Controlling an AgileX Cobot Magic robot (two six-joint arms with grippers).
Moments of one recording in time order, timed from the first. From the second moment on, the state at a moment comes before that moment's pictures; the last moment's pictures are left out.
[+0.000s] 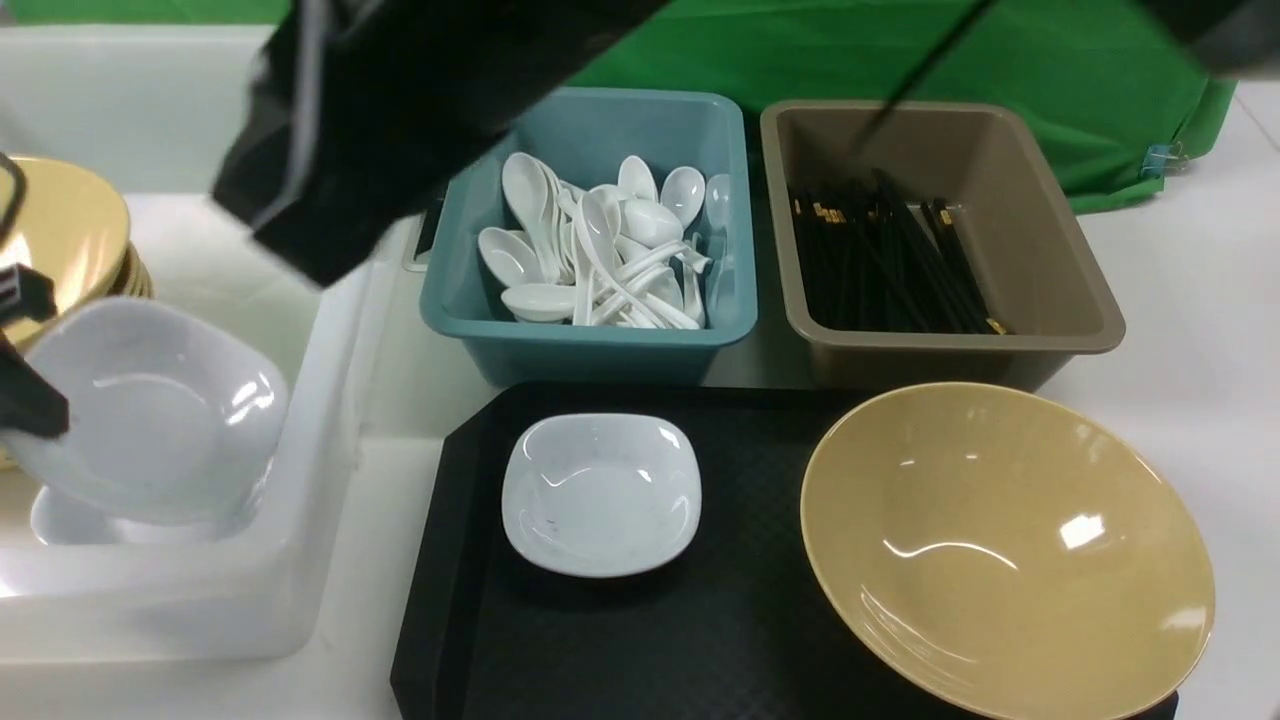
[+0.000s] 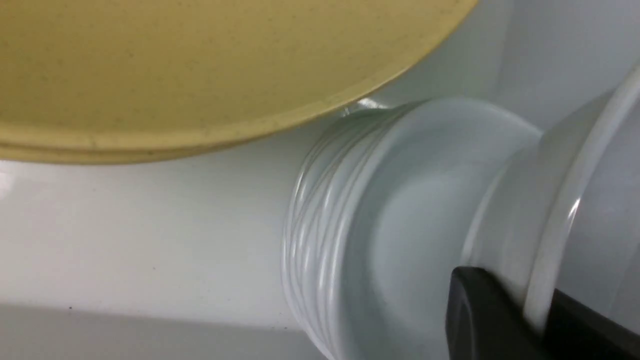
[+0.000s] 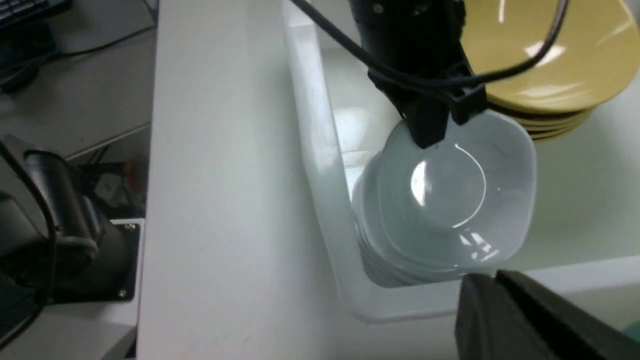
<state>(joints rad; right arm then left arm) 0.94 1.96 -2.34 0.42 1.20 -0.48 0.41 1.44 -1.09 -0.40 1.01 0.23</state>
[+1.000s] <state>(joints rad) 0.38 1.38 -1.53 0.02 1.19 -0.25 -0.59 1.66 -1.38 -0.11 1.00 0.18</state>
